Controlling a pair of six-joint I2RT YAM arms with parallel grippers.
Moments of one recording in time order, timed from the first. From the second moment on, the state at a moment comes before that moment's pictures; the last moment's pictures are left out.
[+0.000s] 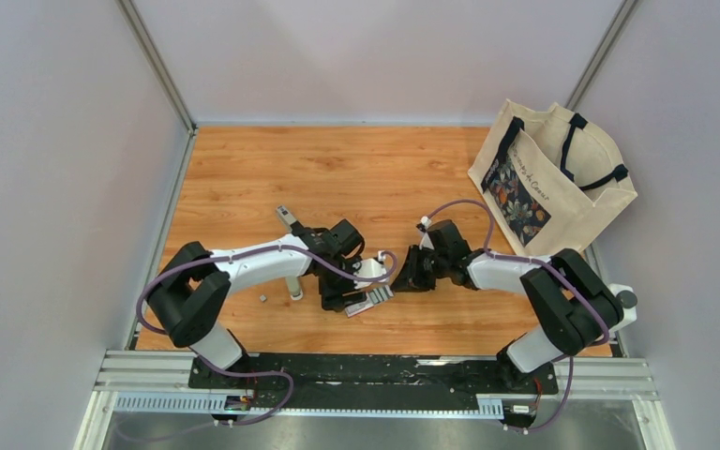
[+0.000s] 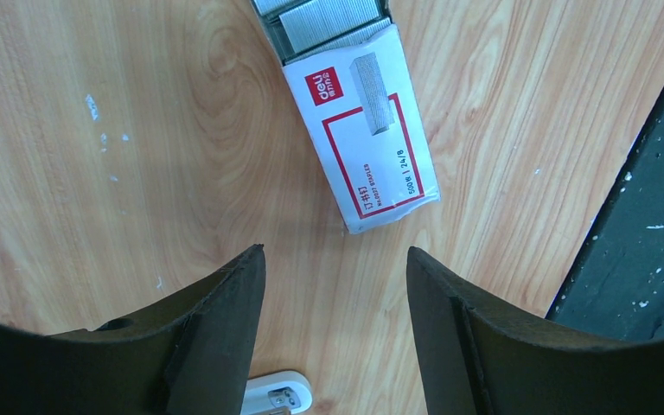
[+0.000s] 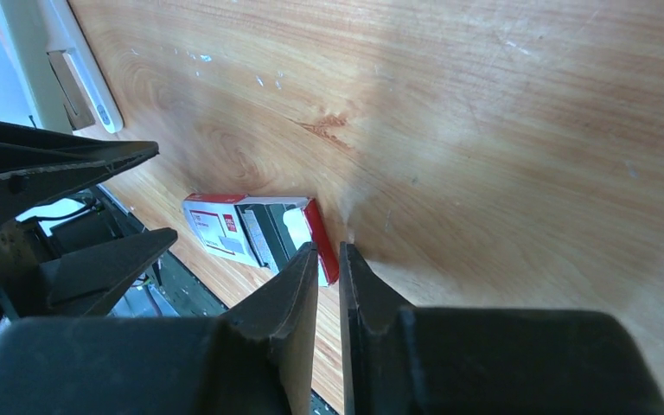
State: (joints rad) left arm -0.84 1.58 0.94 -0.66 0.28 0.59; right arm 0.55 1.53 0.58 0.05 -0.48 0.78
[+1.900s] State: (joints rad) left arm -0.93 1.67 1.01 -0.69 0.18 0.61; right arm 0.56 1.55 0.54 0.16 -0.53 0.83
